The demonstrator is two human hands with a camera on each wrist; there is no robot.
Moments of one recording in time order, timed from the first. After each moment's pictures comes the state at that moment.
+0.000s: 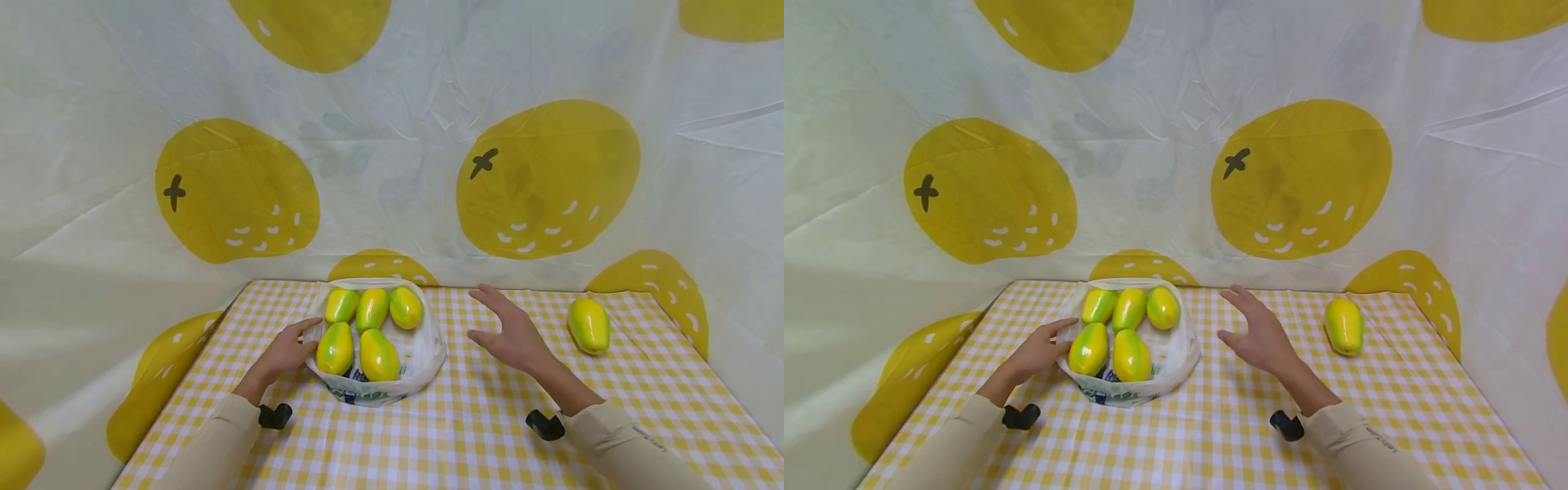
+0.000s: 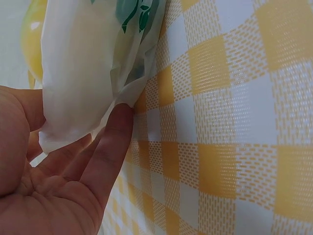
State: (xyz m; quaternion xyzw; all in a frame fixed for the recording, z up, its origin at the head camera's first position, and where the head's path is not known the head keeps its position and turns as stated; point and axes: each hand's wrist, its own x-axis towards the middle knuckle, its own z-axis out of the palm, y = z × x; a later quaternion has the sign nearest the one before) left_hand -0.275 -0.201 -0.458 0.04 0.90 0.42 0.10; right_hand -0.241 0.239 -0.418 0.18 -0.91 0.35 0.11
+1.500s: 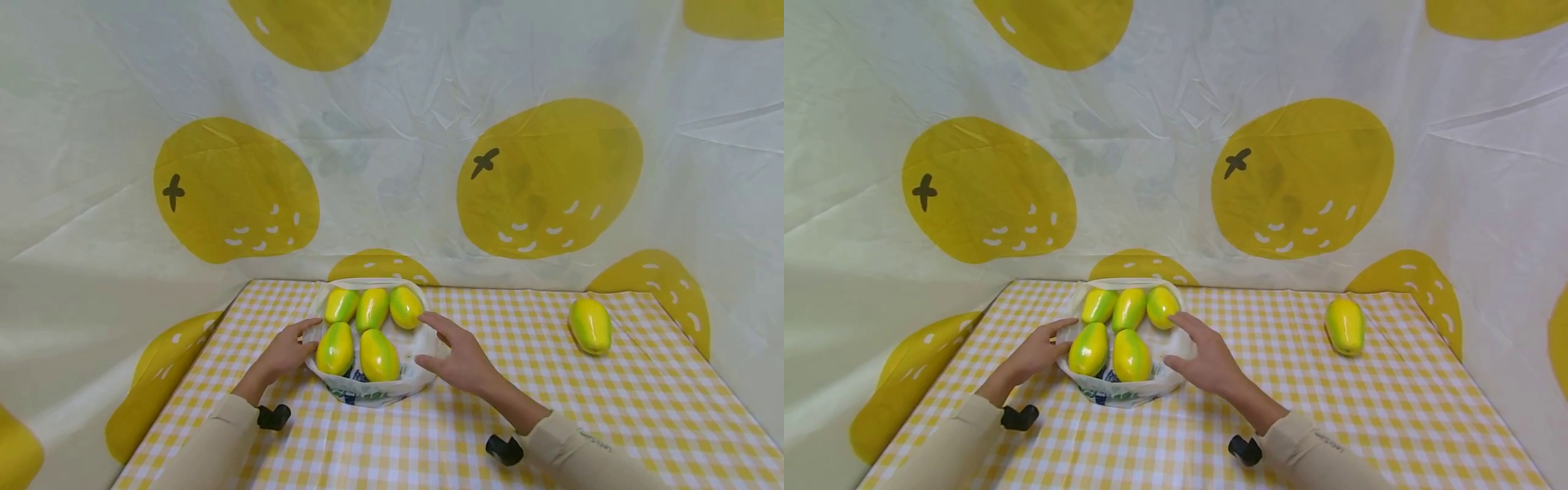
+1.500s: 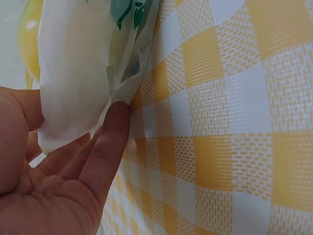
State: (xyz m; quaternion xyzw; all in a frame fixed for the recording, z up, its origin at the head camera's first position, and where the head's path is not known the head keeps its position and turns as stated) left_hand -0.276 -0.202 -0.458 0.04 0.91 0.41 0.10; right_hand -0.225 0.159 -0.438 0.21 -0.85 0.49 0.01
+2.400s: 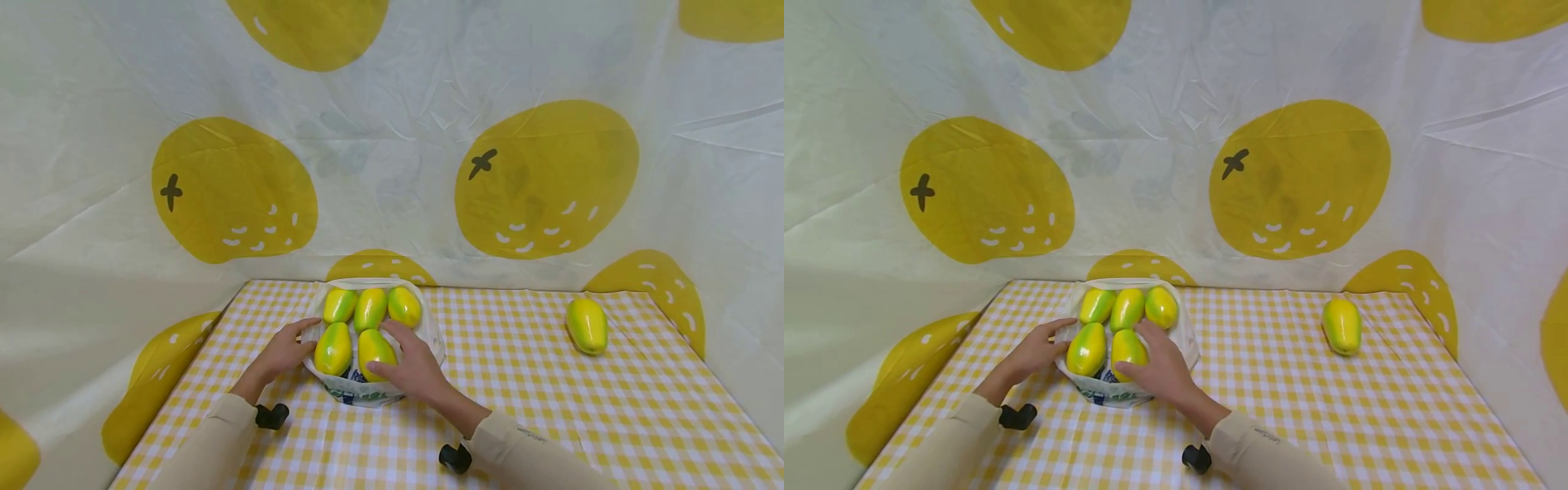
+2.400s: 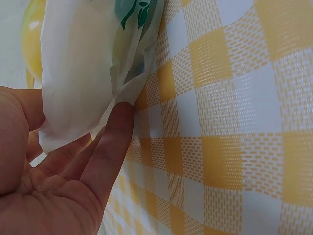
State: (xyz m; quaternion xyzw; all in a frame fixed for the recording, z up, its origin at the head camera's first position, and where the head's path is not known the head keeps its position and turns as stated) left_hand -0.277 -0.204 -0.457 0.05 0.91 0.40 0.09; right_hand -0.224 0.085 -0.453 0.17 -0.85 0.50 0.00
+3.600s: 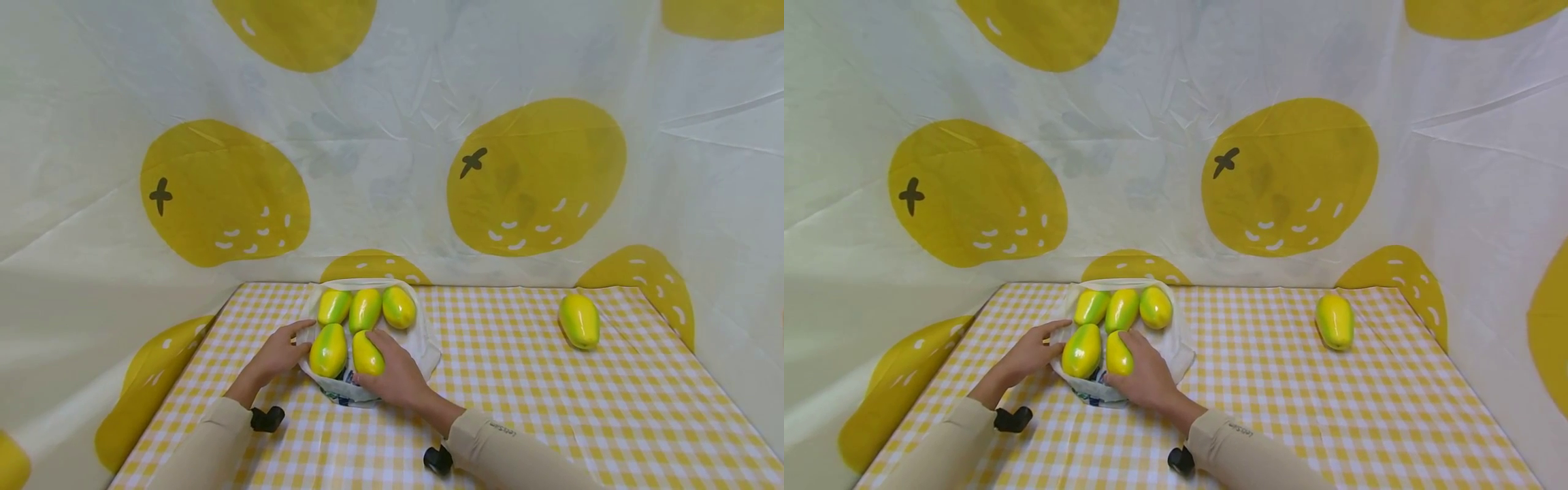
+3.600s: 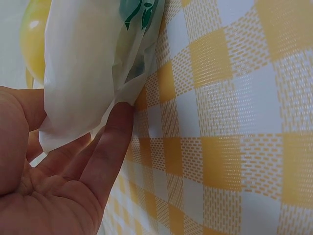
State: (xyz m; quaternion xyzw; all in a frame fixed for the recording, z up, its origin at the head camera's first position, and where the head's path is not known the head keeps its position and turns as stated) left_hand -0.278 -0.205 -0.459 0.06 0.90 0.41 0.10; right_hand -0.226 0.066 -0.474 0.17 -0.88 0.44 -0.03
